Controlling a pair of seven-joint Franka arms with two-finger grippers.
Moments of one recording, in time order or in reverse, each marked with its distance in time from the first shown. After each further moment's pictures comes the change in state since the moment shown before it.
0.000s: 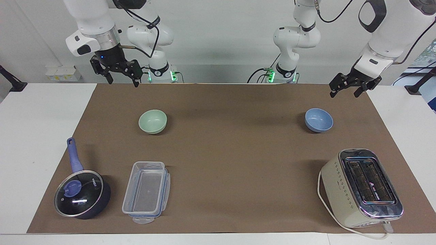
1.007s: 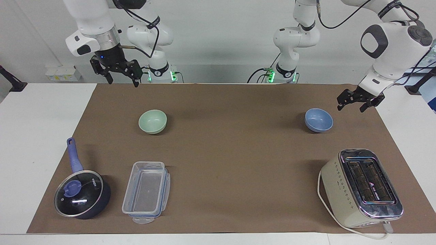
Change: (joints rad) left arm 0.145 -0.036 0.005 -0.313 0.000 0.313 0.262; right arm 0.000 0.000 0.000 0.000 0.000 0.000 0.000
